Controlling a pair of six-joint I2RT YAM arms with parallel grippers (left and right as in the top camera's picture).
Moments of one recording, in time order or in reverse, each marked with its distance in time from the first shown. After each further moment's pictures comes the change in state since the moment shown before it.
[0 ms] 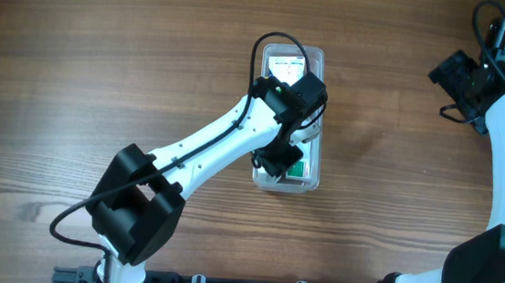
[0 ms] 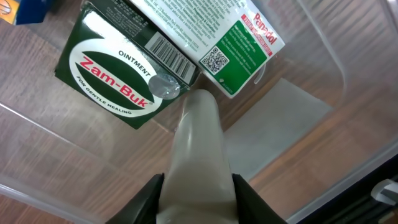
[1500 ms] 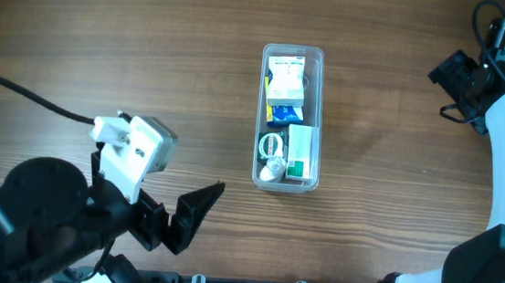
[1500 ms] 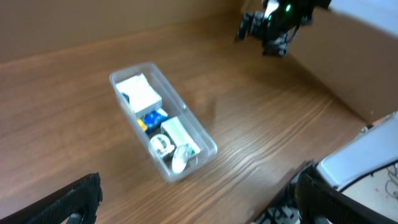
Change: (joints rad) left arm 0.001 -1.060 0.013 -0.018 -0.087 -0.317; right arm 0.000 0.000 0.000 0.000 0.000 0.000
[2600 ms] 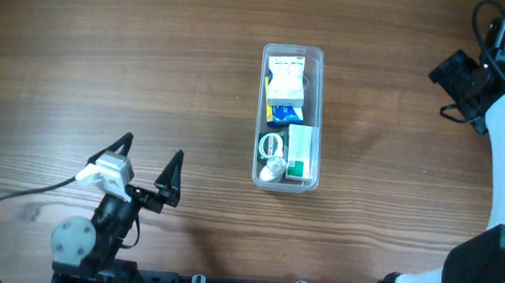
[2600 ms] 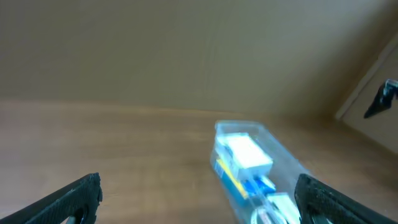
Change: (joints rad) left arm 0.678 -0.811 -1.354 1.036 0.207 0.044; right arm 0.000 0.000 0.000 0.000 0.000 0.000
